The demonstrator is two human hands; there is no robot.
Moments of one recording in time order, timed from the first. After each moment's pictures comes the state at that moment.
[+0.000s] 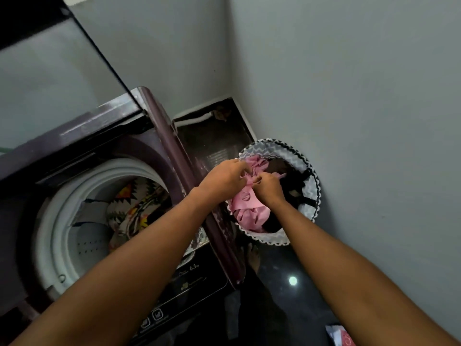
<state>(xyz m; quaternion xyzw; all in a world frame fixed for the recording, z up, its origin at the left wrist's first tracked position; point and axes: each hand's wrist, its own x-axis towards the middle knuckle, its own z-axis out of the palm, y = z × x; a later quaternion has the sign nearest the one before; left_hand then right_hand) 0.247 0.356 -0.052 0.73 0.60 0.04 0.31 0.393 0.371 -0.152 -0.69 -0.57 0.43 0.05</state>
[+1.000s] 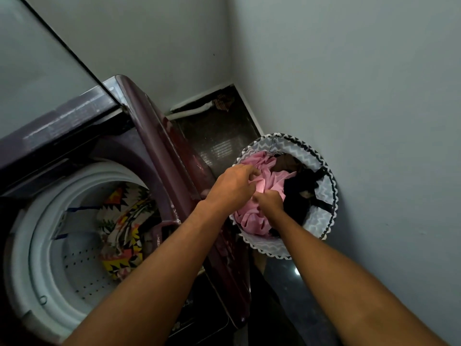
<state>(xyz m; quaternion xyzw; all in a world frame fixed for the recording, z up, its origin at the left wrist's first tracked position) 0.261 0.370 -0.103 0.65 0.66 0.05 0.37 0.387 0.360 -0.221 -0.73 -0.34 0.59 0.10</state>
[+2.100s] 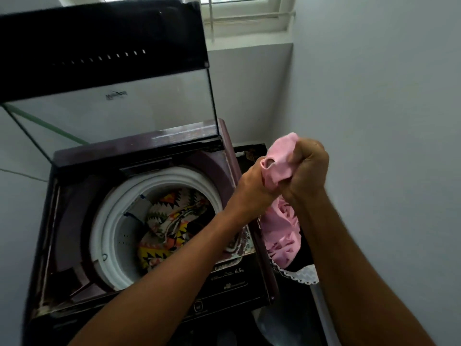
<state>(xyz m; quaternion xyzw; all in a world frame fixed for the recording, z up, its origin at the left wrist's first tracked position) 0.203 0.294 0.060 0.54 0.64 0.45 0.32 0.278 0.330 0.157 -0.43 -0.38 0.62 0.53</state>
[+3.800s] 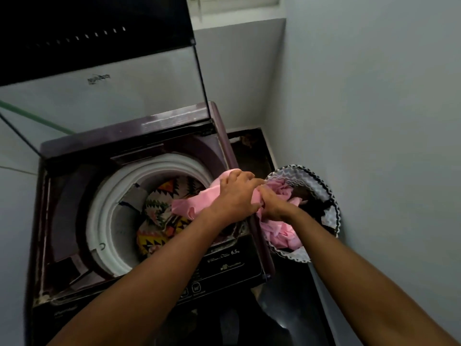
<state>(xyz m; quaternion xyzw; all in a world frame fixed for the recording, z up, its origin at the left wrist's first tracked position) 0.194 0.268 0.005 0.68 0.70 0.05 0.23 0.340 0.342 -0.095 -0.46 -0.76 0.43 -0.14</state>
